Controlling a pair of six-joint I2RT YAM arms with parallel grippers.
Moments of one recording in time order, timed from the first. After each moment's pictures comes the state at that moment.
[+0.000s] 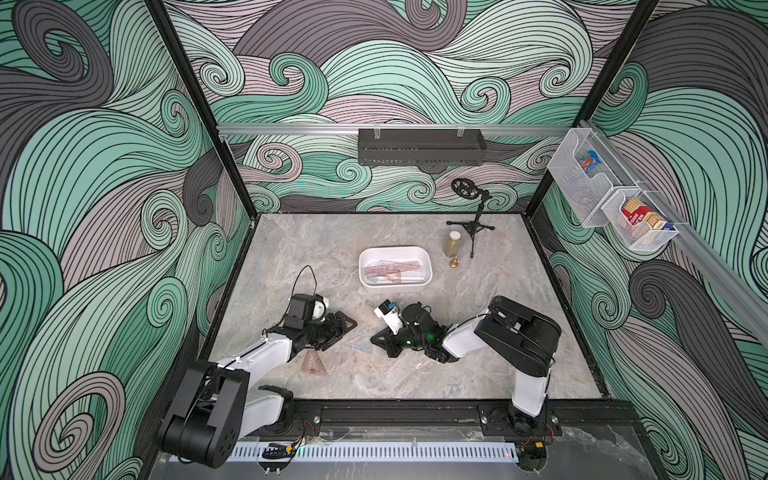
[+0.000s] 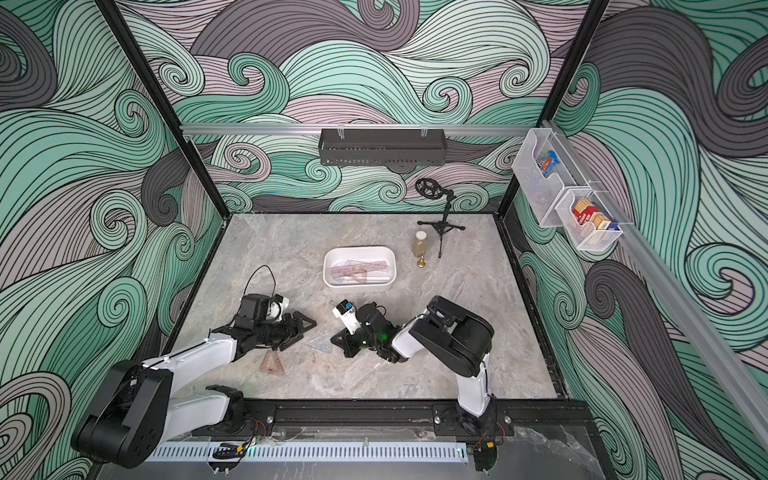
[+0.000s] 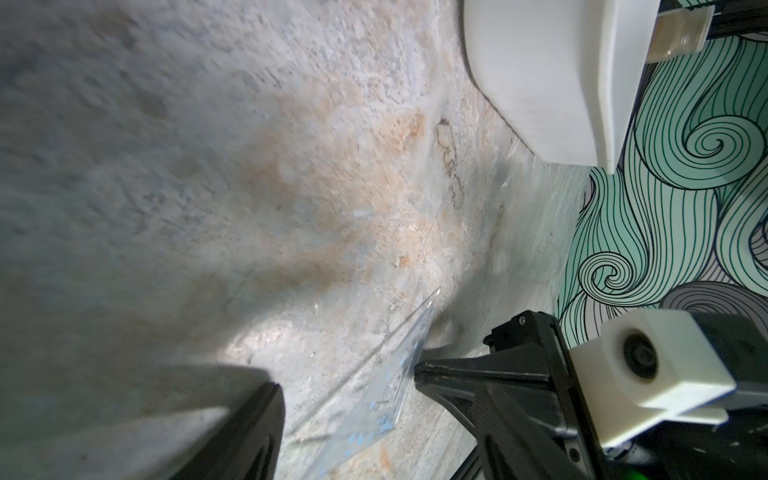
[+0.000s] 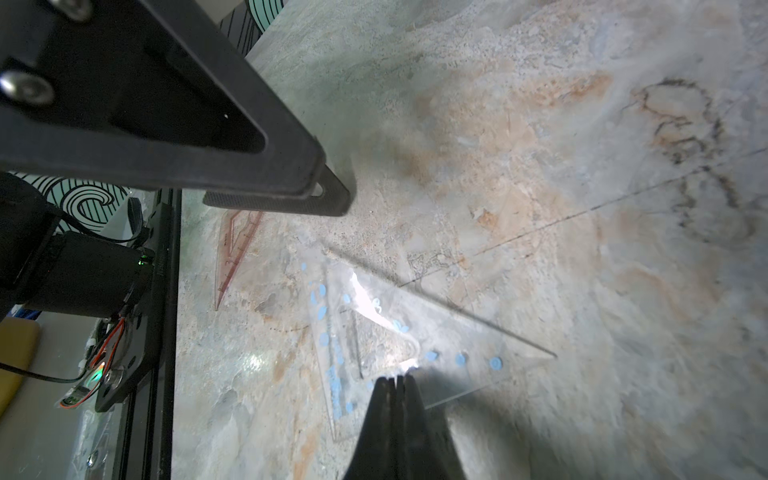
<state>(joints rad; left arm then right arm) -0.23 1.20 0.33 -0.04 0.59 -0.77 0.90 1.90 0.63 0.65 -0.39 0.40</state>
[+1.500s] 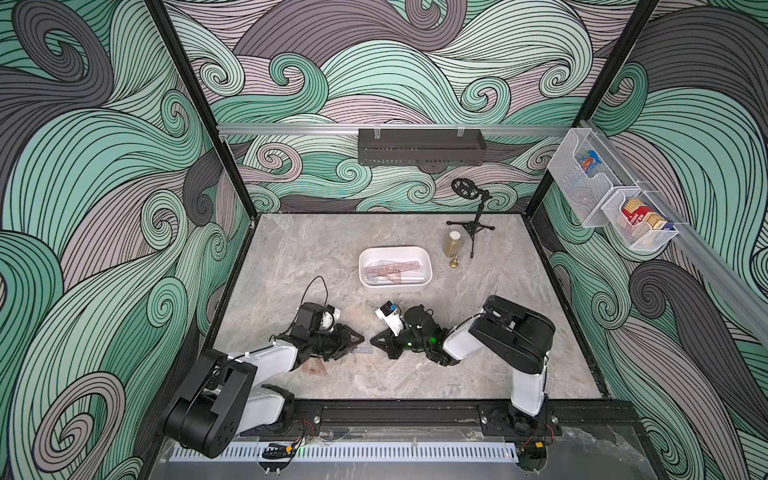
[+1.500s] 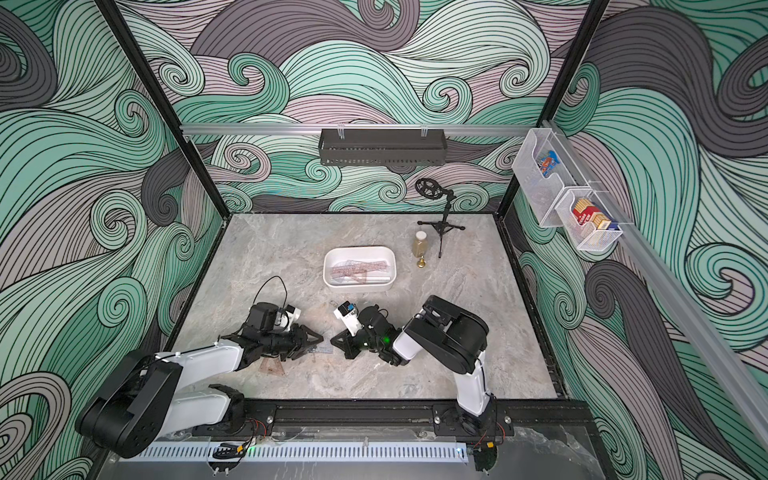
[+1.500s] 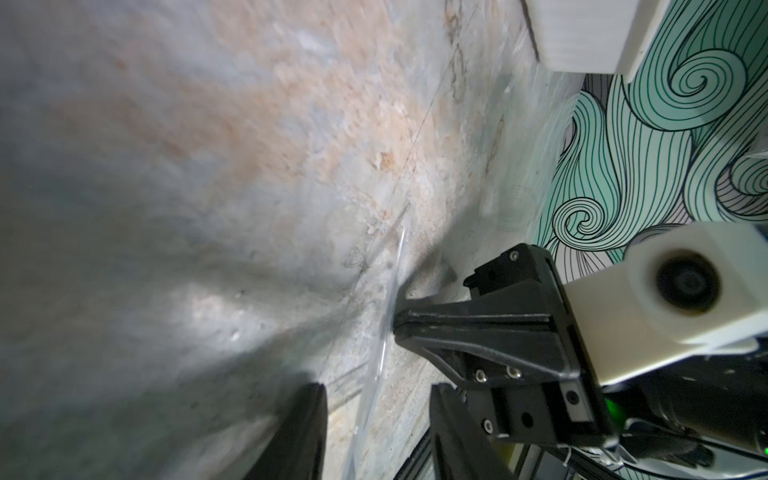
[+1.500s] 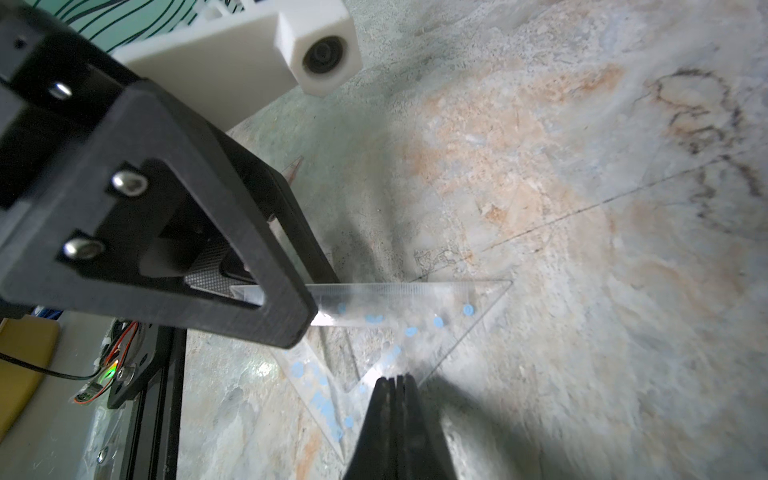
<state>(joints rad) -0.34 1.27 0.25 0.13 0.69 -0.89 0.90 1.93 0.59 0.76 -0.41 0.43</state>
